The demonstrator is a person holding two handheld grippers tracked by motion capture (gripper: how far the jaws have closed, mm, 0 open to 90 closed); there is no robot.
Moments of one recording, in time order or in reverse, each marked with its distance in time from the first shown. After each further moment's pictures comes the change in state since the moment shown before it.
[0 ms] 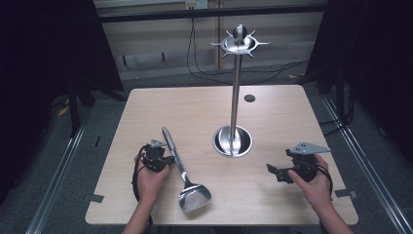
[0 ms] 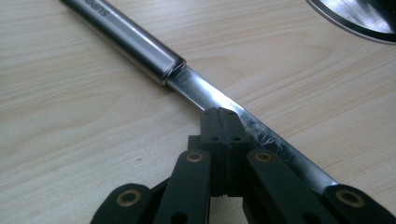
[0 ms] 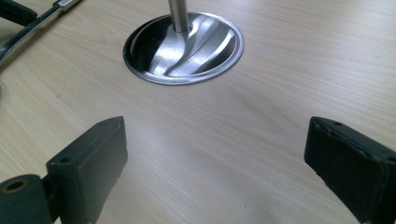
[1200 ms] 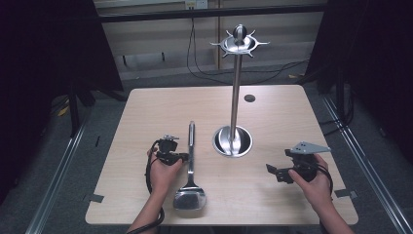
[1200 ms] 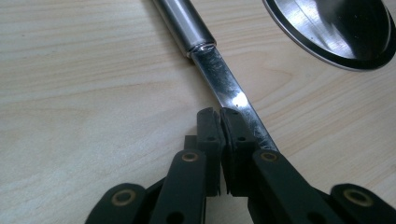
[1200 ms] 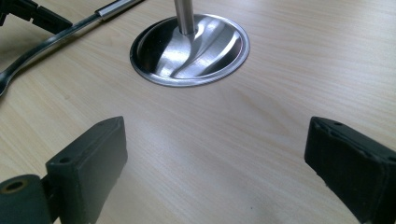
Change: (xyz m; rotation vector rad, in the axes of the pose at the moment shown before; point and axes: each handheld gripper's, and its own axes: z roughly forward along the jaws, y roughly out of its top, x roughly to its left) left arm -0.020 0.024 0.026 0.037 -0.116 -0.064; right arm 0.001 0.001 0.000 -0.003 0.021 0.007
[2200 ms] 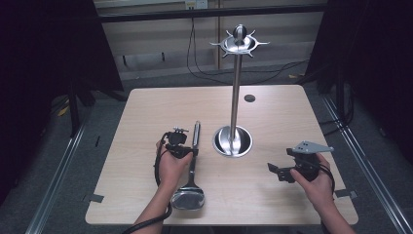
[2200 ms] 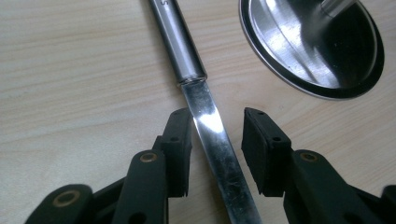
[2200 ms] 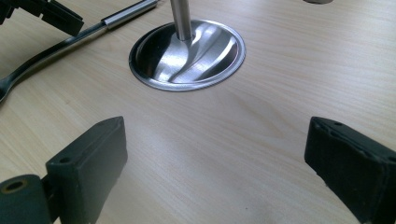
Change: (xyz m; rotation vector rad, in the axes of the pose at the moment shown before) left arm -0.030 0.030 0.006 0.049 0.063 -0.008; right arm -0.002 0.002 -0.005 -0.014 -0.004 0.006
